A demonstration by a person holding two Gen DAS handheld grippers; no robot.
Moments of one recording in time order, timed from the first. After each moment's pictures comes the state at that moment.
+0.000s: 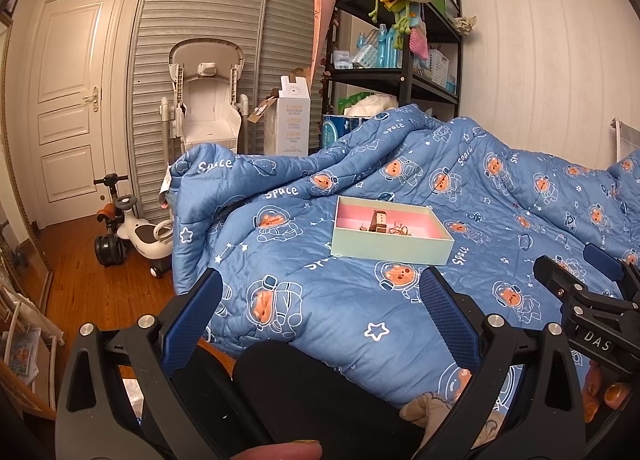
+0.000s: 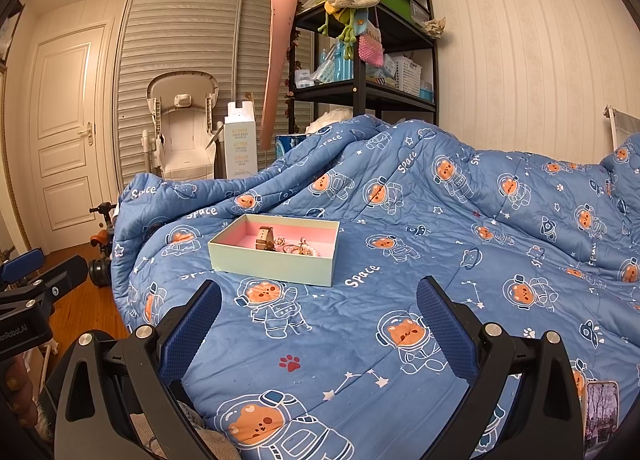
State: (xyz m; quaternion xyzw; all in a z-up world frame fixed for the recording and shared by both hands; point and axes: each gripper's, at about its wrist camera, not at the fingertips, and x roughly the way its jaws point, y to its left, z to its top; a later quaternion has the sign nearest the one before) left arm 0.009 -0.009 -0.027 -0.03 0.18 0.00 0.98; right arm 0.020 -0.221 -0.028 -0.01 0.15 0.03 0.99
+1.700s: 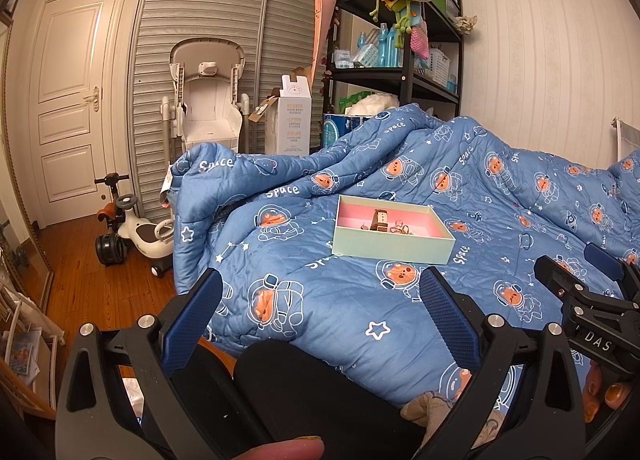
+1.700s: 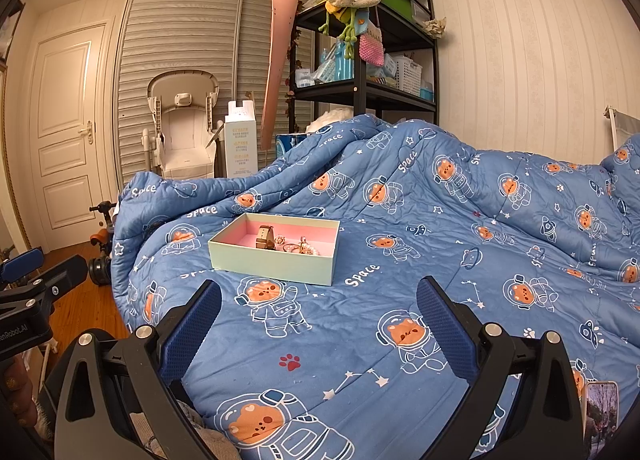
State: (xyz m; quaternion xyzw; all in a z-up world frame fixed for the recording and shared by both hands) left arm 0.009 -0.008 -0.025 -0.03 0.18 0.00 0.98; right arm 0.020 -0.221 -0.027 -0.01 0.15 0.03 0.99
